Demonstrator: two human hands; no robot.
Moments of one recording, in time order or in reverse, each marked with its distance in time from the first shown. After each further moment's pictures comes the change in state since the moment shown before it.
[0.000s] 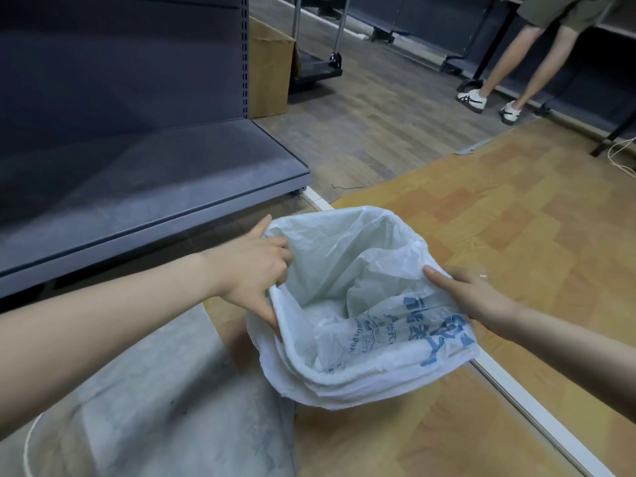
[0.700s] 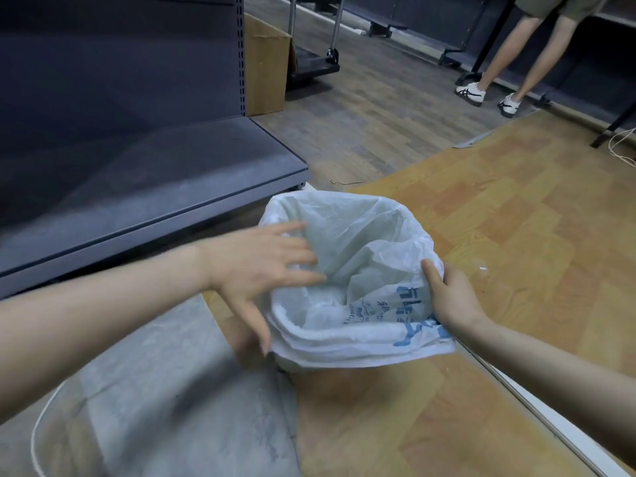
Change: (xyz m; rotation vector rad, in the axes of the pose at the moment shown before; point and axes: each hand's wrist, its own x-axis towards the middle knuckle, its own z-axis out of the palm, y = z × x) left_hand -0.010 0.002 -0.026 0.187 0.417 0.463; right_hand -0.001 0.010 0.042 -0.081 0.408 -0.121
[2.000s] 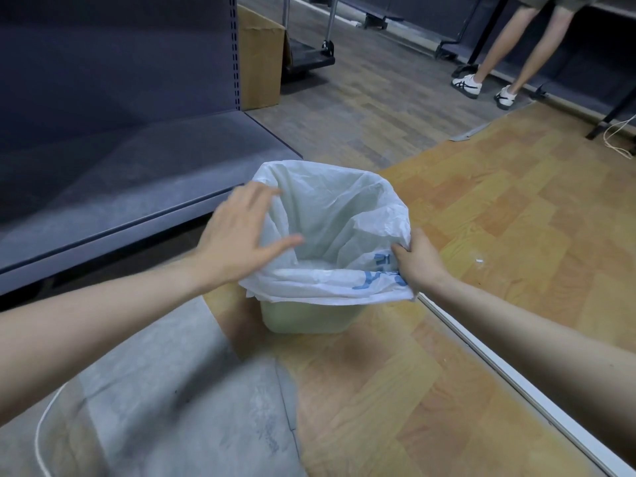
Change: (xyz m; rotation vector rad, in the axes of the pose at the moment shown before) left_hand -0.003 0.012 0.020 -0.394 0.269 -1.050; right_hand 0.034 -0.031 0.024 -0.156 -0.047 0.057
